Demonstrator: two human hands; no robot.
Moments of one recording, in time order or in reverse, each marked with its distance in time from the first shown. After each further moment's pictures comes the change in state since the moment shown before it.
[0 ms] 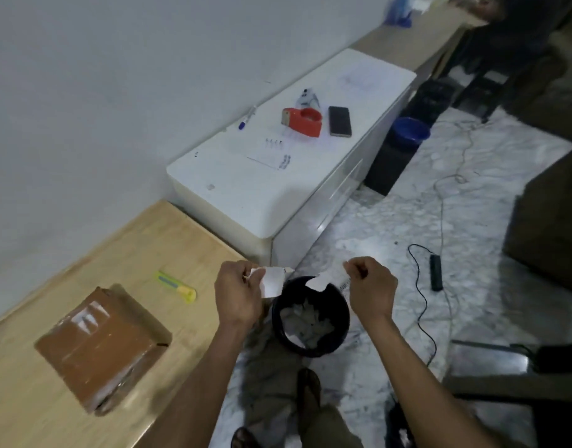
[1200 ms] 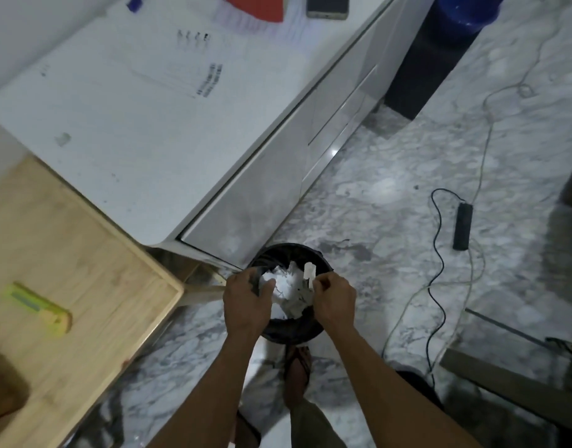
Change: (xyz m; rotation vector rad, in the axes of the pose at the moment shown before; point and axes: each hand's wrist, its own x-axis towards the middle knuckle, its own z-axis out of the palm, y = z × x) left_hand 0.047 -0.073 0.267 0.226 -0.241 -0.330; right_hand 0.151 0.216 0.114 -0.259 -0.340 0.305
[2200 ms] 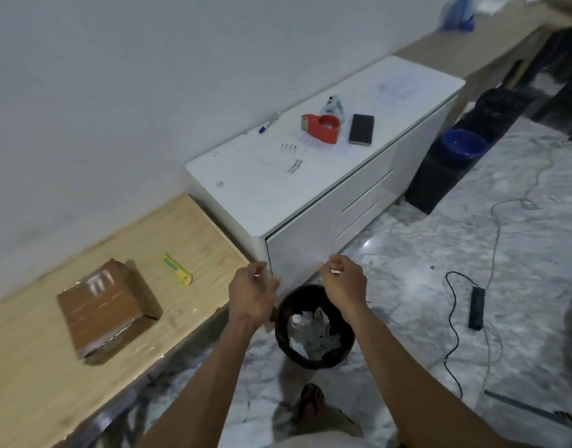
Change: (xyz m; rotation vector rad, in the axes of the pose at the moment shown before) left_hand -0.169 0.037 -0.182 -0.193 0.256 0.143; right_hand -0.178 -0.111 -0.117 0.288 -0.066 -0.310
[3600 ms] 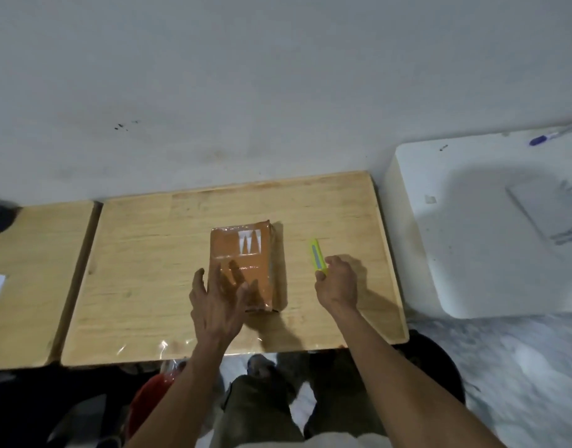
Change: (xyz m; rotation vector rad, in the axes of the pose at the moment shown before) left_hand 0.066 -0.221 -0.197 0.167 0.466 -0.647; right_hand 0.040 -0.089 0.368 -0.545 -0.552 -0.273
